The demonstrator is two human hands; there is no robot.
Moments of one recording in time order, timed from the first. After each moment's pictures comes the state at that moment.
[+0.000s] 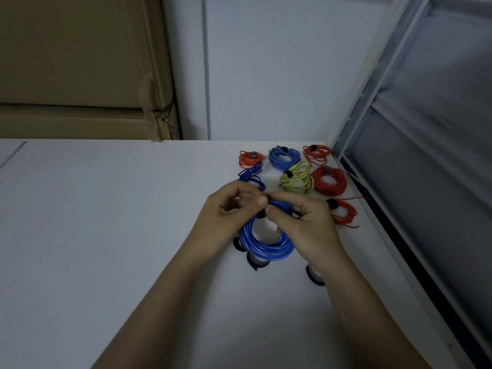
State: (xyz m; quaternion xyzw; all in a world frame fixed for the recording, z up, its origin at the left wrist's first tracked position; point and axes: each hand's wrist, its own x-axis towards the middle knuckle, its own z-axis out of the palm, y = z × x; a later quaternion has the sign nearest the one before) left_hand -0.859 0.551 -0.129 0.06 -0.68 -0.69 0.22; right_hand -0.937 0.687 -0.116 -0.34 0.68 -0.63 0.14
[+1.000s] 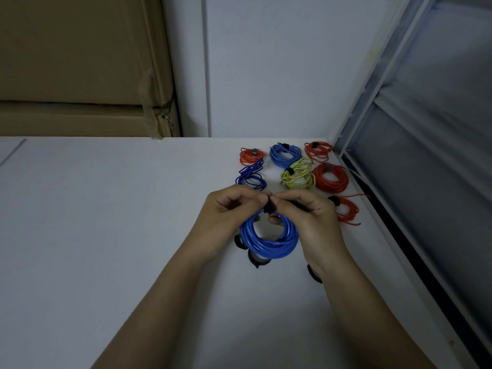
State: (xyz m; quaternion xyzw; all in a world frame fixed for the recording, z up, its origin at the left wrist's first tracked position) left_hand -0.856 0.550 -0.129 0.09 -0.65 -0.73 0.20; right_hand -0.932 0.685 -0.111 -0.24 0.63 -0.72 0.17
